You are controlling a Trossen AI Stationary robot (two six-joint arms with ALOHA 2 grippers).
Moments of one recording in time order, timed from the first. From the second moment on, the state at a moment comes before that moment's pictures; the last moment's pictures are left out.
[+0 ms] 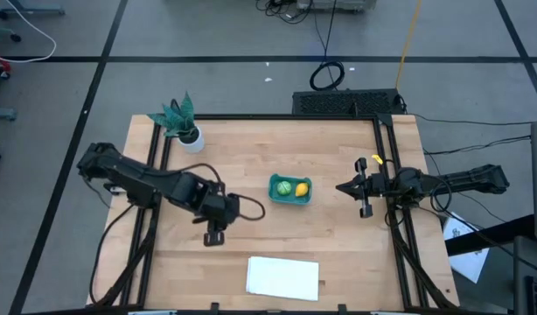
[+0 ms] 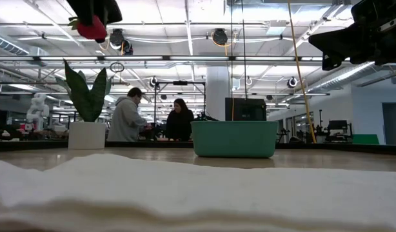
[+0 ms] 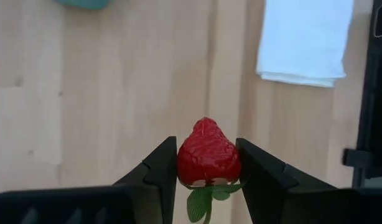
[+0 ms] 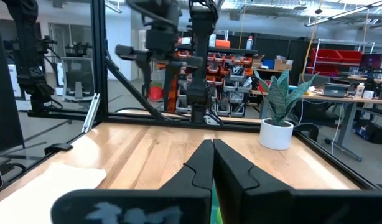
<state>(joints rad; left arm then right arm) -0.32 1.52 1.38 -1.10 0.00 -0.39 0.09 0.29 0.02 0.38 0.05 -0.06</state>
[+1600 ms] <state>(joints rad) 0.09 1.42 1.38 -0.99 0.14 -0.13 0.09 0.29 0.02 0.38 0.05 -0.08</state>
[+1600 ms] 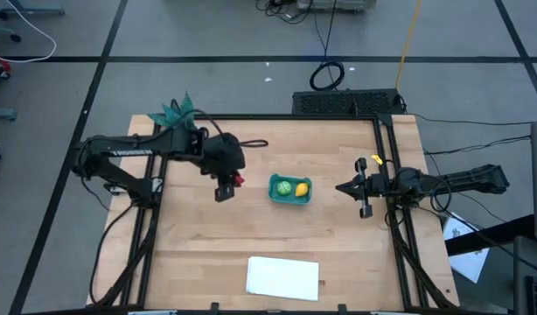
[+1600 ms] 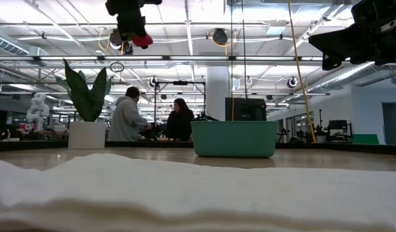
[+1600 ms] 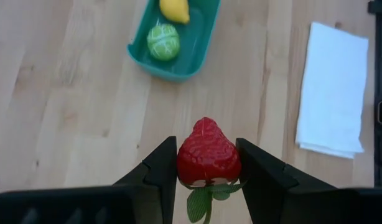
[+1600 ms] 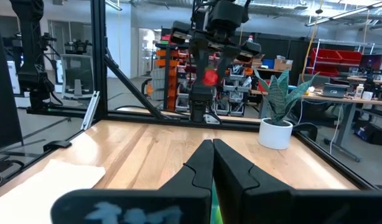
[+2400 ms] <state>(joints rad) 0.14 1.90 2.06 -1.26 0.16 0.04 0.09 0.29 0.02 0.37 0.05 -0.07</state>
